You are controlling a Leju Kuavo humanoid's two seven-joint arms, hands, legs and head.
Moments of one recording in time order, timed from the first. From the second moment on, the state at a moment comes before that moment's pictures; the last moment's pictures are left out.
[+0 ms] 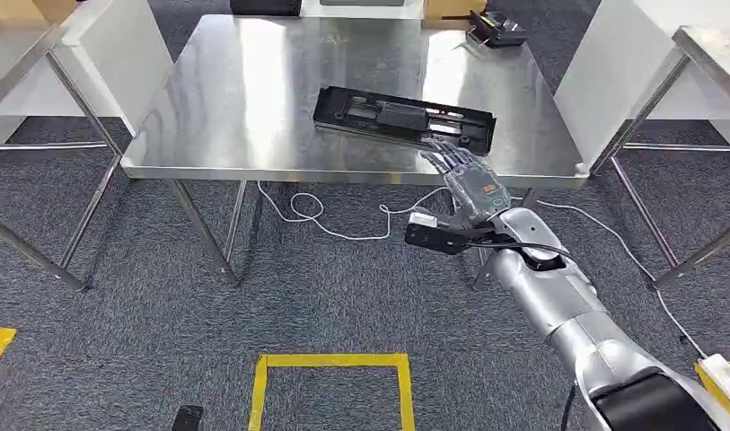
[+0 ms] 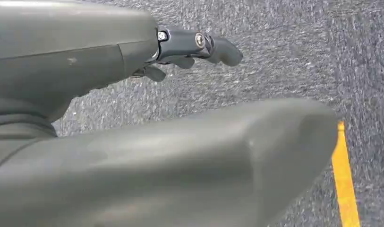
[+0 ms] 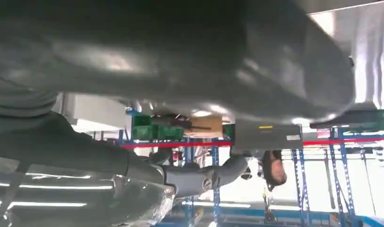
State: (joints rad) left arm -0.15 -0.06 0.12 -0.20 -0.02 0.33 -0.36; right arm -0.85 -0.12 0.64 -0.70 0.97 -0.27 -0.24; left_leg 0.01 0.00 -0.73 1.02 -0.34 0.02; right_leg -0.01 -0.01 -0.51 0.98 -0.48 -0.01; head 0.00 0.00
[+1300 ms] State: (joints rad) left arm -0.09 -0.08 0.16 -0.20 -0.04 0.36 -0.45; right arm -0.39 -0.09 -0.12 -0.52 1.06 -0.69 -0.24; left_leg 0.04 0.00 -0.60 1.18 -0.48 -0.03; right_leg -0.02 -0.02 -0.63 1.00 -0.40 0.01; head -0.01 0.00
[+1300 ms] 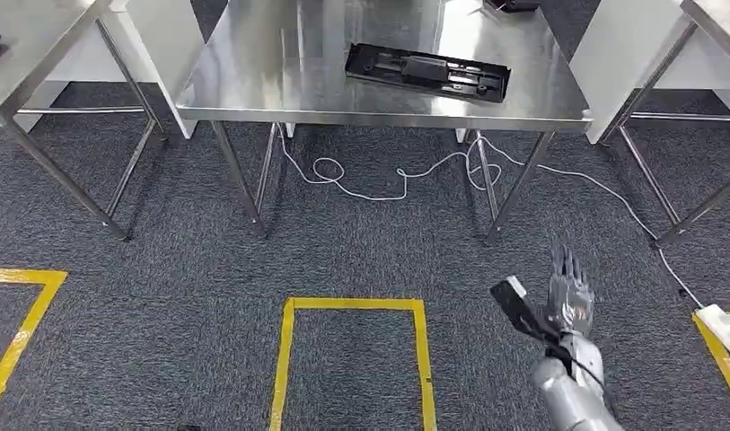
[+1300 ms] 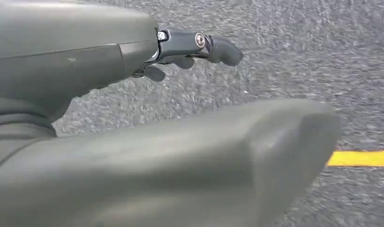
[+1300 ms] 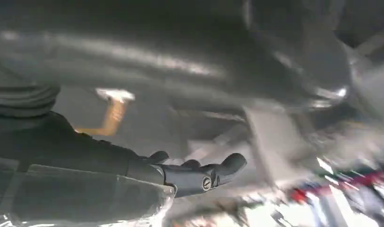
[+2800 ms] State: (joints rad) left arm -0.11 -0.09 0.13 -0.20 -0.17 0.34 -0.41; right arm -0.11 0.09 -0.77 -0.22 0.97 -0.43 -0.23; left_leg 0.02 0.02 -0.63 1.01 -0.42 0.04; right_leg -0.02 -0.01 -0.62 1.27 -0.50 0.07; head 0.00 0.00
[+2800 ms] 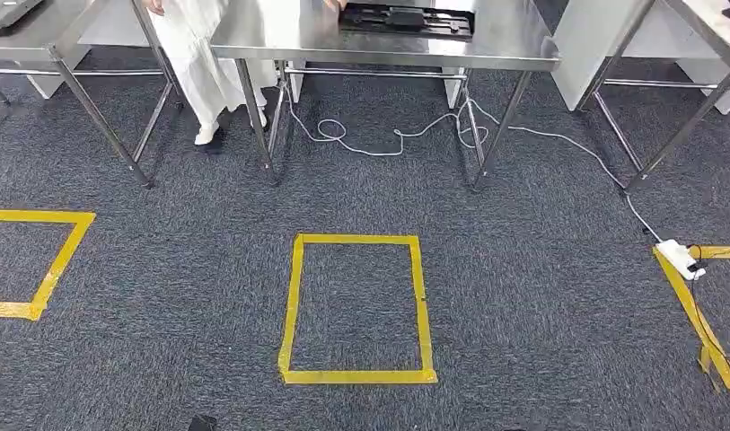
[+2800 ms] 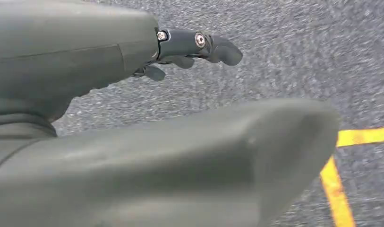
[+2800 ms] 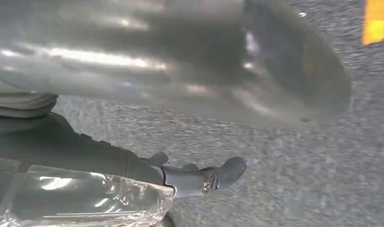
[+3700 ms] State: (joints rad) left arm -0.12 -0.09 0.11 -0.20 -0.20 0.36 -0.39; right arm -0.09 0.09 -0.77 -0.21 1.00 -0.41 -0.16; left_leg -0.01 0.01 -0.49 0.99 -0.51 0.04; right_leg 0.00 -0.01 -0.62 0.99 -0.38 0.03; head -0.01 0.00
